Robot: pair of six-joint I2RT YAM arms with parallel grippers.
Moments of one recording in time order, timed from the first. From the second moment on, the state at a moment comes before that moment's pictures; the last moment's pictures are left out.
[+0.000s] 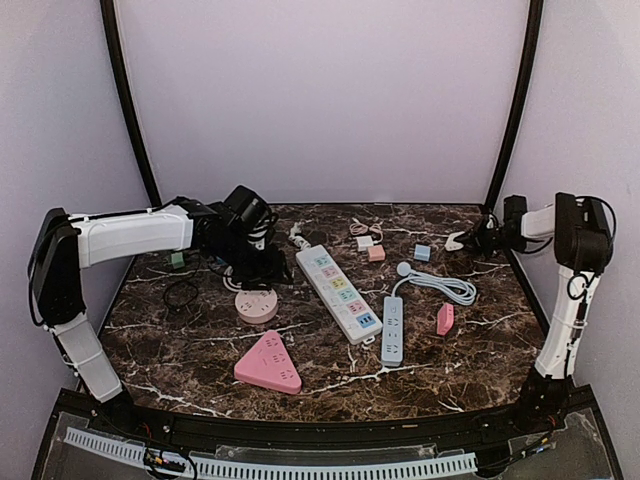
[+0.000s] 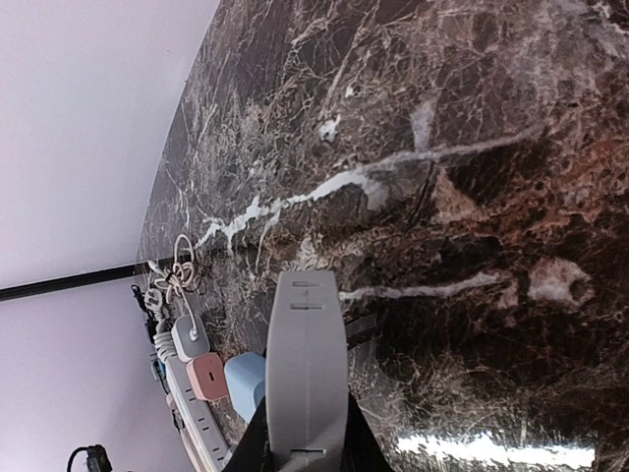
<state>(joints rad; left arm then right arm) -0.68 1.72 1.32 -0.65 0.23 -0.69 -0.17 2.12 1.36 -0.15 -0.78 0.68</state>
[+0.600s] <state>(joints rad) -0.68 1.73 1.34 -0.65 0.24 -0.69 -0.24 2.09 1.28 -0.18 -0.76 0.61</state>
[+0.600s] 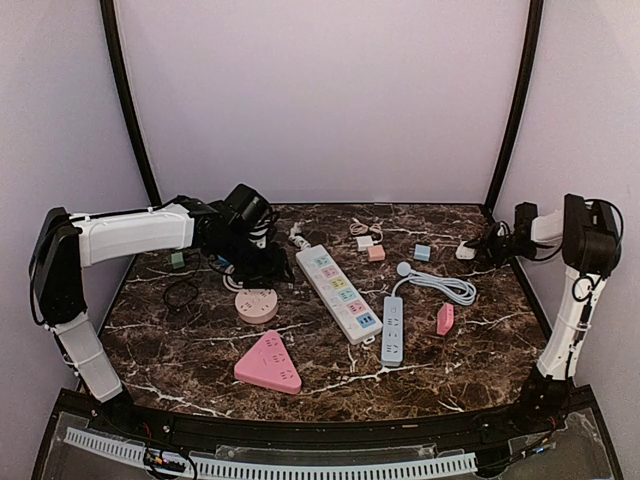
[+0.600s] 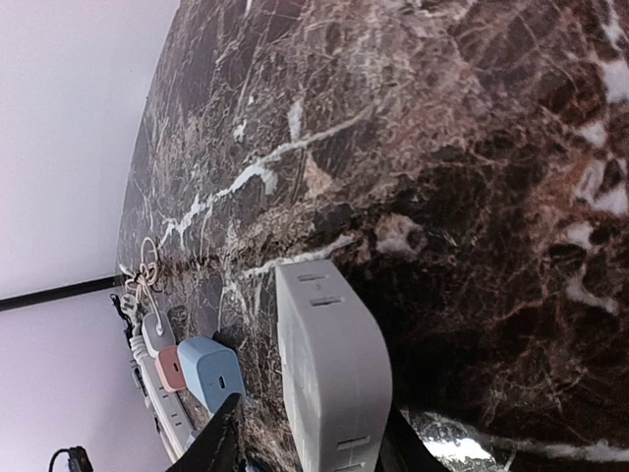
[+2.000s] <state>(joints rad) -0.48 1.31 1.14 -0.46 -0.13 -0.56 0.10 1.26 0.85 -0.02 -0.05 0.26</state>
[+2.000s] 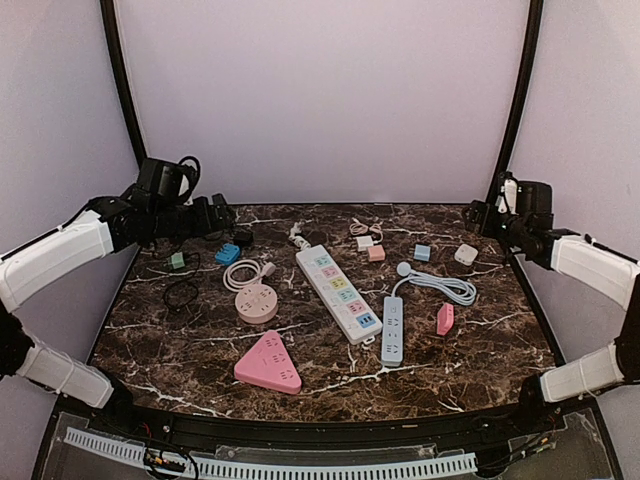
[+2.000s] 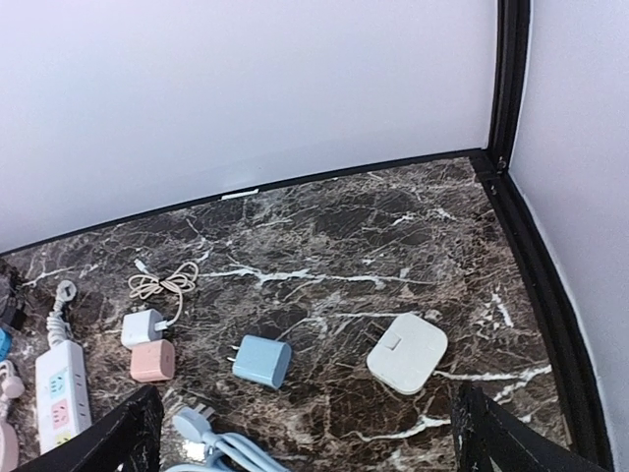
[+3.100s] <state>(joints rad) -0.16 1.01 0.36 0.43 -0.40 -0.25 0.05 1.55 0.35 1.10 0.02 -0.04</state>
